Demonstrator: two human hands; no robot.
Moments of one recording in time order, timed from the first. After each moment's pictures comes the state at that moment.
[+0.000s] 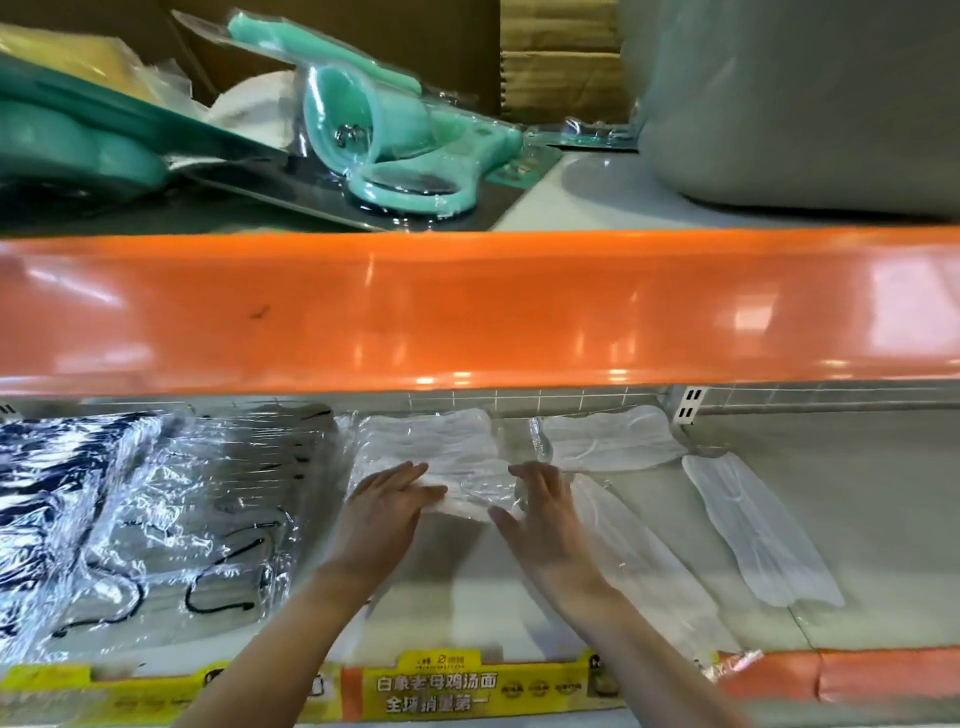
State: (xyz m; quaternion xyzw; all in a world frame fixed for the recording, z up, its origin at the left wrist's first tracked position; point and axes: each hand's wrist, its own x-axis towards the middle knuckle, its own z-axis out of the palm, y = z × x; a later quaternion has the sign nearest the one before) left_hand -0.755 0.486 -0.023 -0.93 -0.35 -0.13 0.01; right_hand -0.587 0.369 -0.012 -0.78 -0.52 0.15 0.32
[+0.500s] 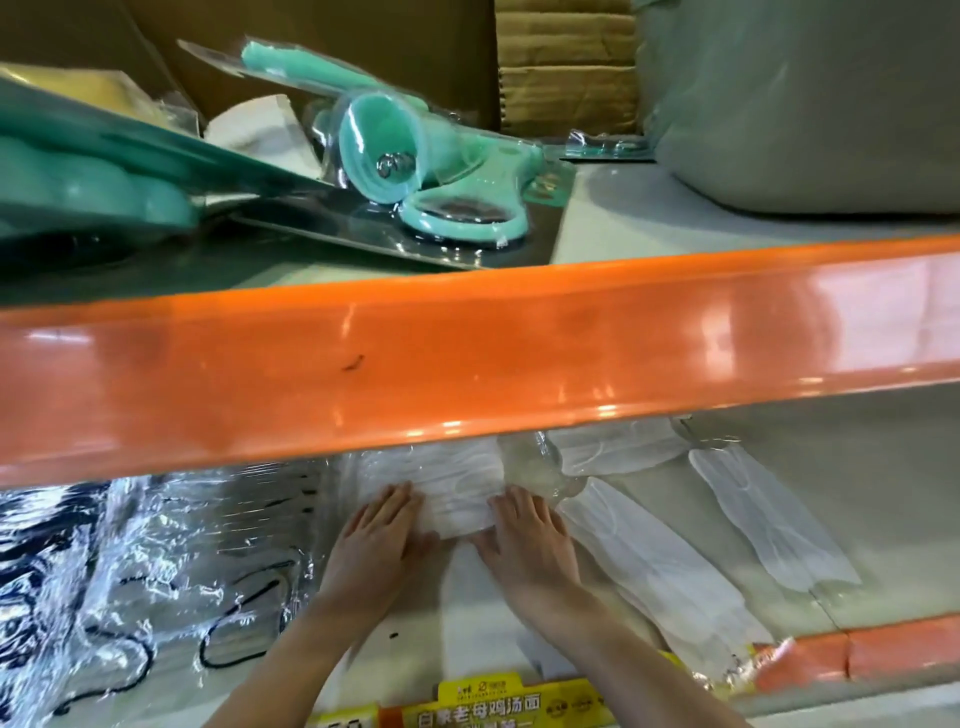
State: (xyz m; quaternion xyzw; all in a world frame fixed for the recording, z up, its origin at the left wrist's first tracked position) left_hand -0.782 0.513 -0.049 -0.92 -0.38 -0.05 -0.06; right_hand -0.622 0.395 -0.030 -0.82 -0.55 0.04 0.16
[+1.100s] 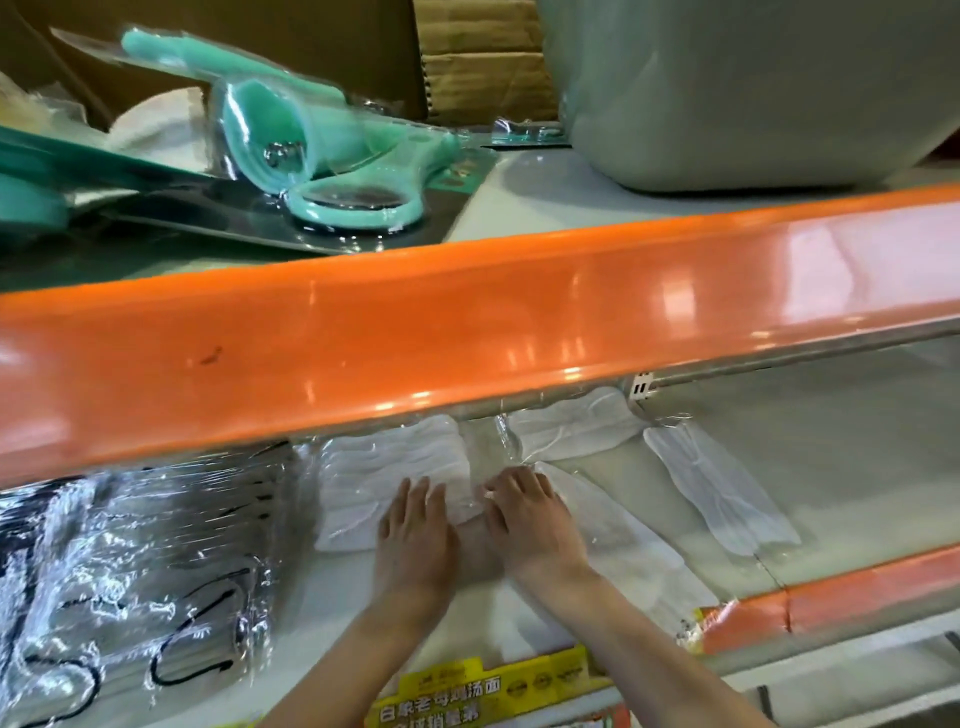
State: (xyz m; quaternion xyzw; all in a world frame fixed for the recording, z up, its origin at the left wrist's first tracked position) left_hand -0.709 0.441 -0.029 -0.89 -0.43 -0.11 -0.11; right_hand -0.594 0.368 -0.014 -0.82 -0.50 0.07 0.25
